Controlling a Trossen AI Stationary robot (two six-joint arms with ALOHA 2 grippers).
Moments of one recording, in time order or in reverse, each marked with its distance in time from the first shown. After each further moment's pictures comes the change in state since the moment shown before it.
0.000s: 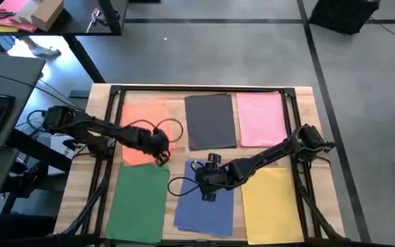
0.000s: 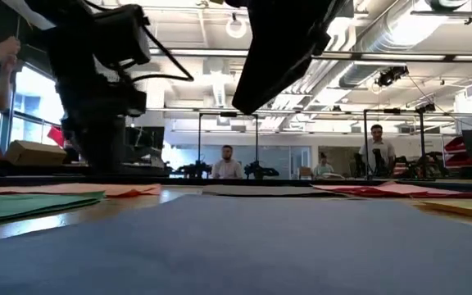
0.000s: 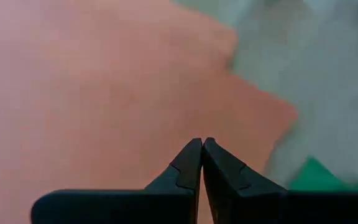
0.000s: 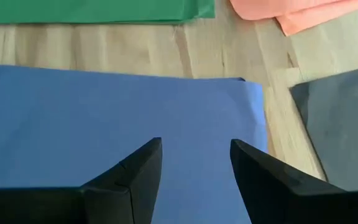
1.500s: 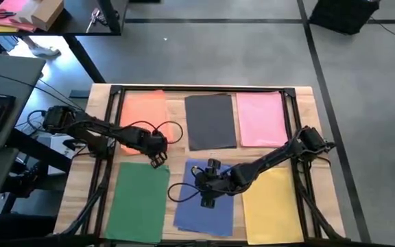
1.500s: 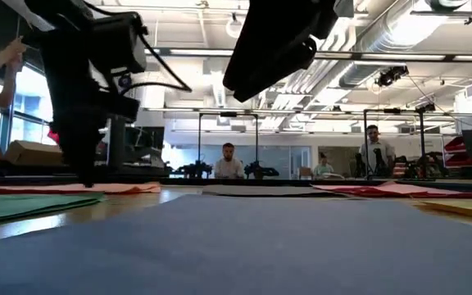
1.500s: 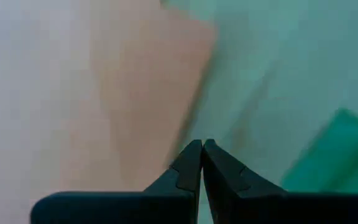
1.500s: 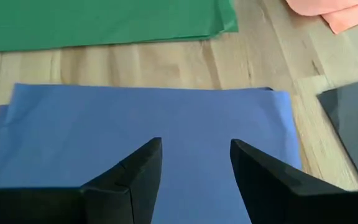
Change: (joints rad) left arm 0.010 -0.004 -0.011 -0.082 0.077 0.083; right arm 0.051 0.000 0.000 0.067 0.004 0.065
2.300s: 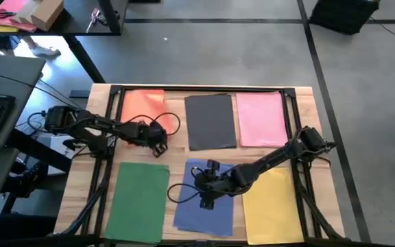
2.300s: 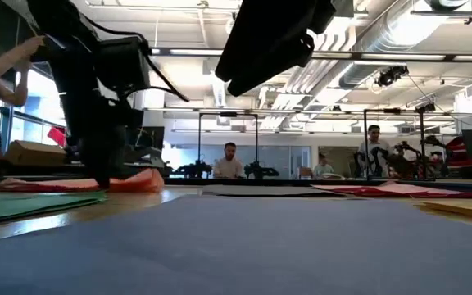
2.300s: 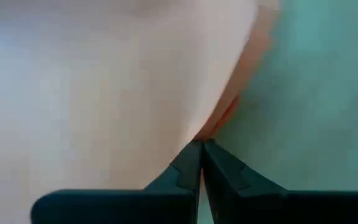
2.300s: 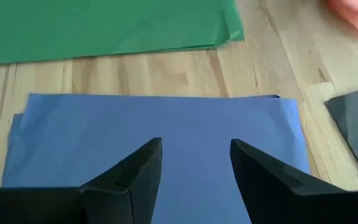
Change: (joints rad) left arm 0.150 0.009 -0.028 0.082 -0.173 0.101; right arm 0.005 0.000 0.000 0.031 -0.001 0.005
